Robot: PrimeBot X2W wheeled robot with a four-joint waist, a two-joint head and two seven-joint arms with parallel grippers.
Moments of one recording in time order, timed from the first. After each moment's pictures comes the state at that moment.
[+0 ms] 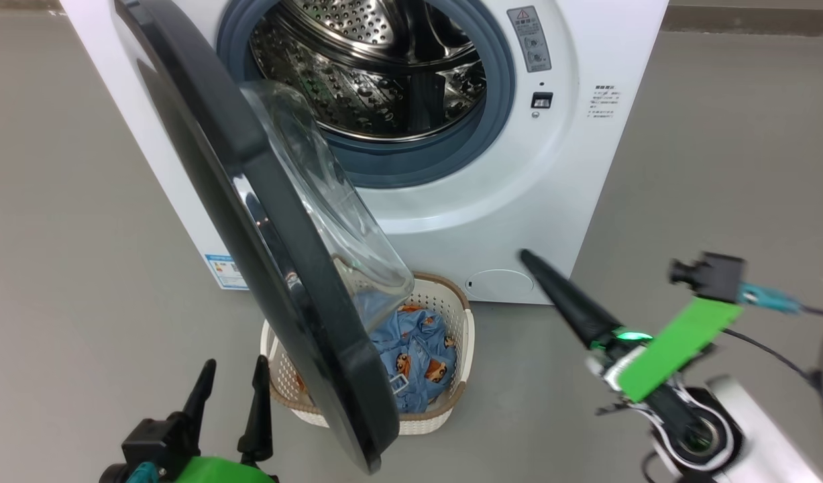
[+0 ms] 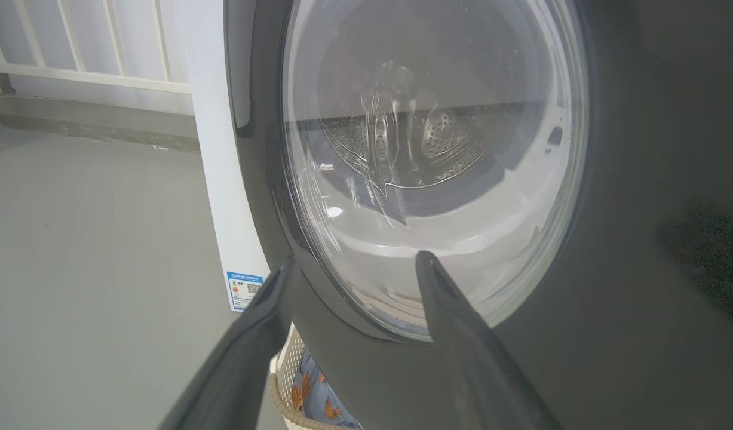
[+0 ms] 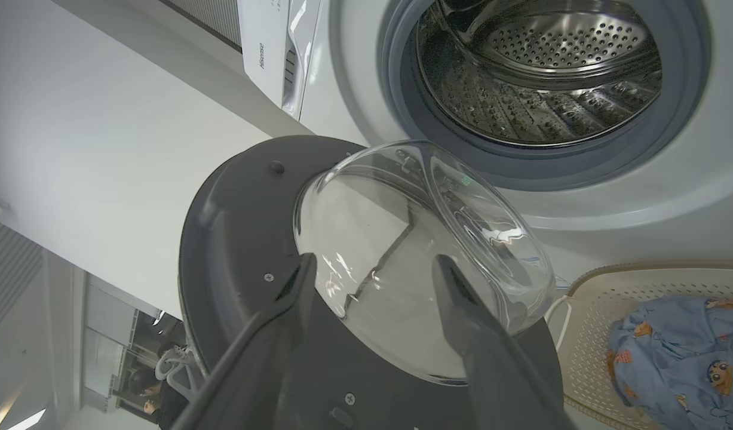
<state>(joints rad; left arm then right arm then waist) -0.04 0.04 -0.16 0.20 -0.31 -0.05 -0.26 -0.33 -0.28 0.42 0.06 1.43 0.13 0.17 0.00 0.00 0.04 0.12</state>
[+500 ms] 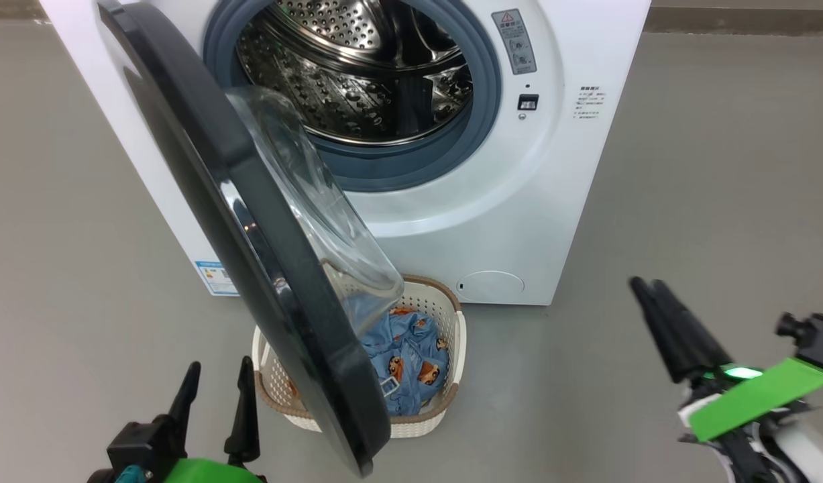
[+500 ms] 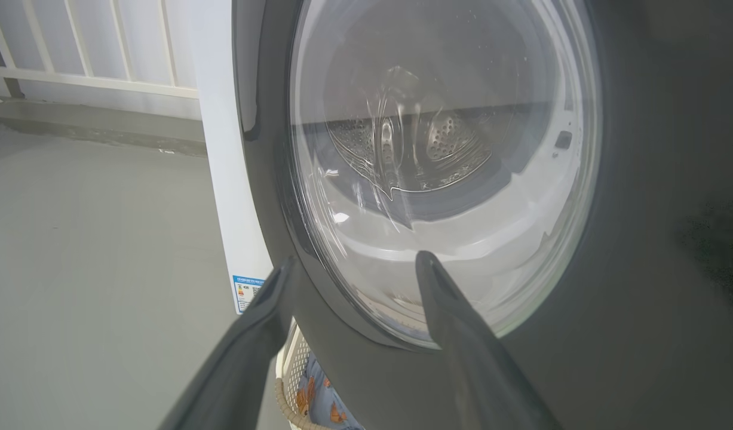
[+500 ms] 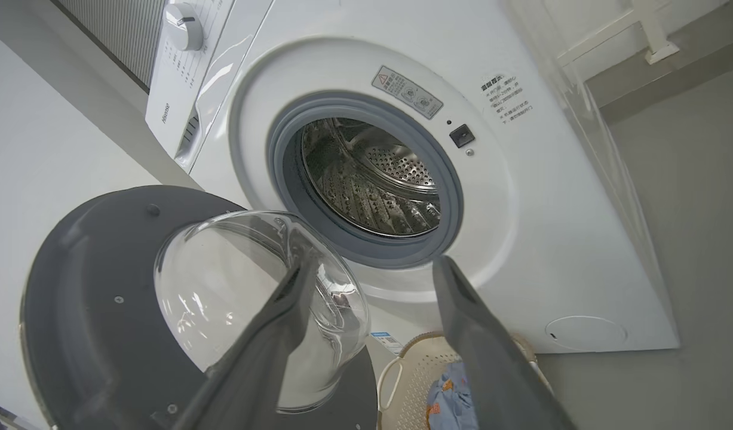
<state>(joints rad) -0.03 0.04 -0.12 0.20 -0.30 -0.05 -0.26 -0.22 -0.51 0.48 0.10 1.30 0.13 -0.24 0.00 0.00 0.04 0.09</state>
